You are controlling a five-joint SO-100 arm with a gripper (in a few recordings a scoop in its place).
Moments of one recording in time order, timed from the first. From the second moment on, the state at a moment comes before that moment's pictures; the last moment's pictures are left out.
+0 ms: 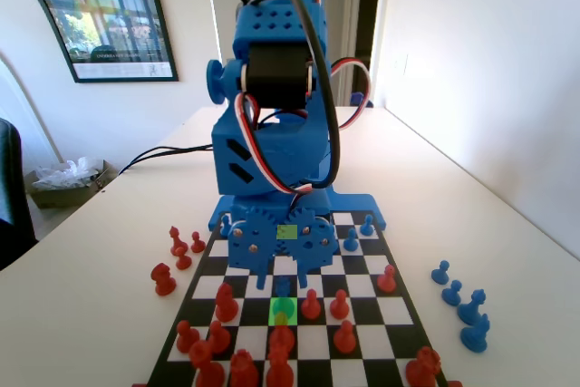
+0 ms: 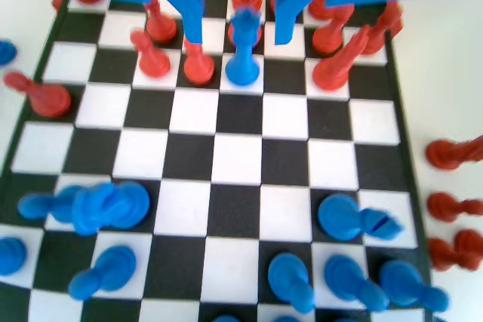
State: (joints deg) arm 4.2 77.6 106.9 50.6 -97.2
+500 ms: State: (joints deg) arm 2.0 88.5 104.2 61.2 -93.8
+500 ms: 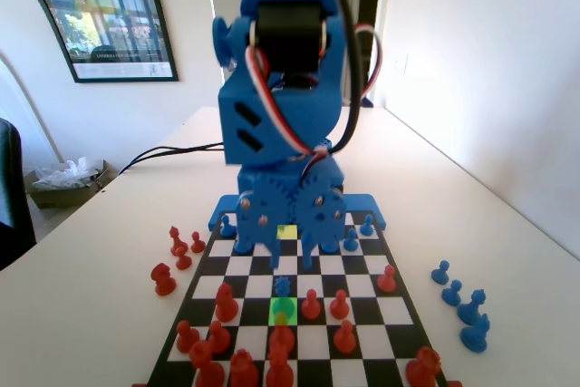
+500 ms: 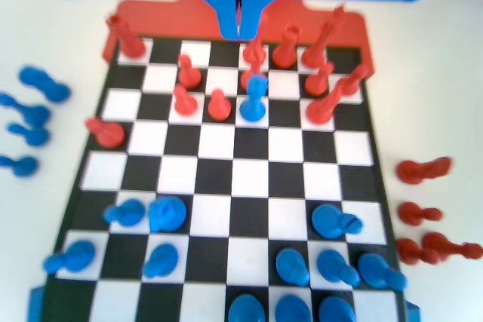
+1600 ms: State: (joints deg) arm 1.1 138.2 105.1 92.2 -88.2
